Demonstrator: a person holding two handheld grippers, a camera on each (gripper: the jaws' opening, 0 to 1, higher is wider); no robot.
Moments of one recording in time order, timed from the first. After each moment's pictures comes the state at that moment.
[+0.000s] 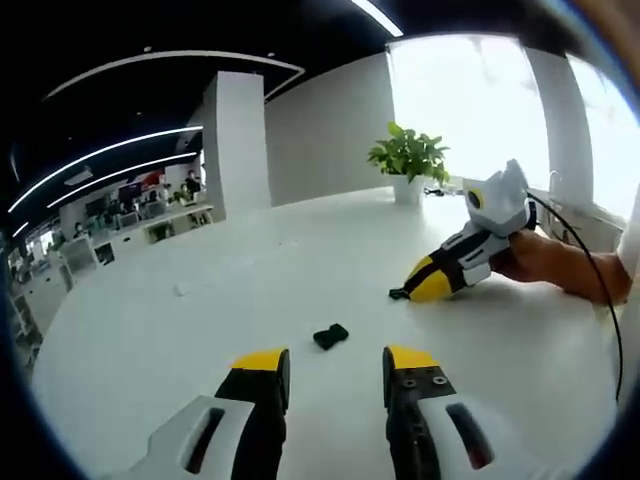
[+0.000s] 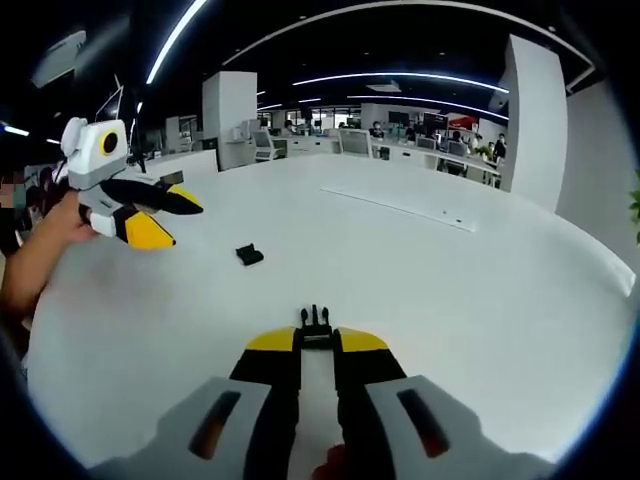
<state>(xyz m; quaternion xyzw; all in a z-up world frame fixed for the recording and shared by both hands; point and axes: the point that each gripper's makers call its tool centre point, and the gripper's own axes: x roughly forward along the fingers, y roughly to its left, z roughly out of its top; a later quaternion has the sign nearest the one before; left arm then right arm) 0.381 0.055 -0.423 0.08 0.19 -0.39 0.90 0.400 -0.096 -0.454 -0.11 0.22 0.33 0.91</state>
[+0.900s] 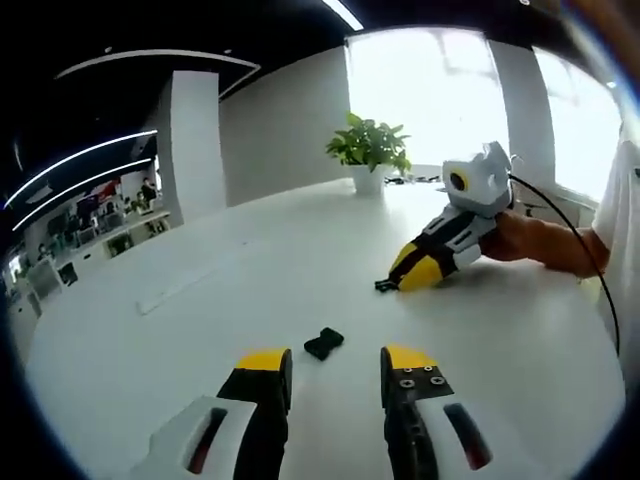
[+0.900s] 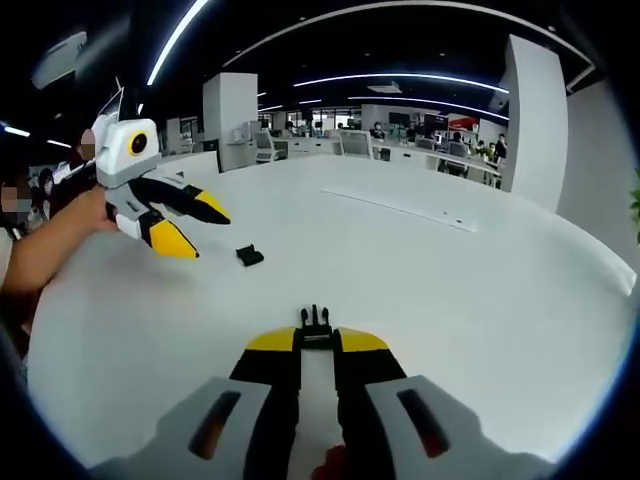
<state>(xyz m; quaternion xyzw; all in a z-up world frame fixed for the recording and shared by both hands) 0.400 0.040 -0.440 0.12 0.19 -0.47 0.85 0.399 -0.094 -0.456 -0.10 0.22 0.33 0.91</state>
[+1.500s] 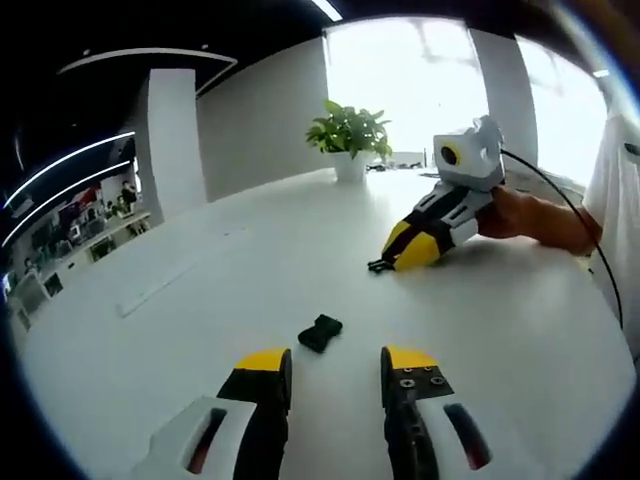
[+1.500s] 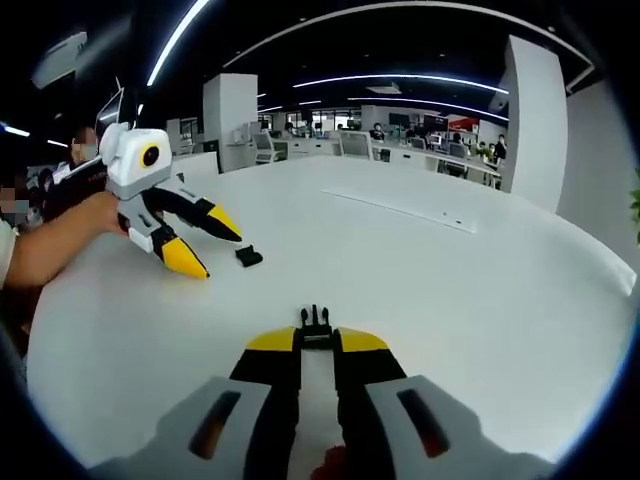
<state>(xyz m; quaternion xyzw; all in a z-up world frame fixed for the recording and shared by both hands) 0.406 0.030 -0.461 0.14 0.20 -0.51 0.83 0.400 -0.093 -0.456 -0.10 0.21 0.33 0.91</state>
